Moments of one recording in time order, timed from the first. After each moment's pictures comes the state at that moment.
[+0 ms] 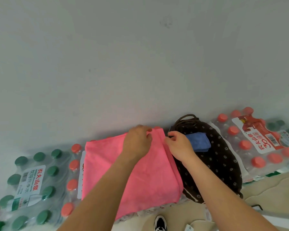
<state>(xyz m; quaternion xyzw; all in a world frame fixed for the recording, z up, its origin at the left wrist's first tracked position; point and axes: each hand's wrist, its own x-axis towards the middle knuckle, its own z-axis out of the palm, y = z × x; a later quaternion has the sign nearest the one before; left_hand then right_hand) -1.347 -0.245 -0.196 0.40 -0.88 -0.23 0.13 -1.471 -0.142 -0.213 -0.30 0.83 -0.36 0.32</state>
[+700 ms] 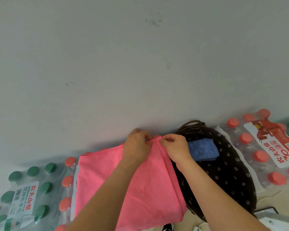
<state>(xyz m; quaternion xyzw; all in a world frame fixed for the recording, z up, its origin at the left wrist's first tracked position) -1.376 -0.271 -0.220 0.44 -0.86 -0.25 0.11 -1.488 -0.183 -0.241 -0.21 0.73 -0.53 0.37</state>
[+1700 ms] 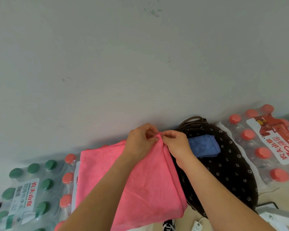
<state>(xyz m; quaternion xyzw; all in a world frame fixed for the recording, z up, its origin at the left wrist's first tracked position) -1.377 -0.264 -0.200 0.38 -0.81 -0.41 0.16 -1.488 -0.184 -0.241 -0.14 0.66 -0.59 0.44</state>
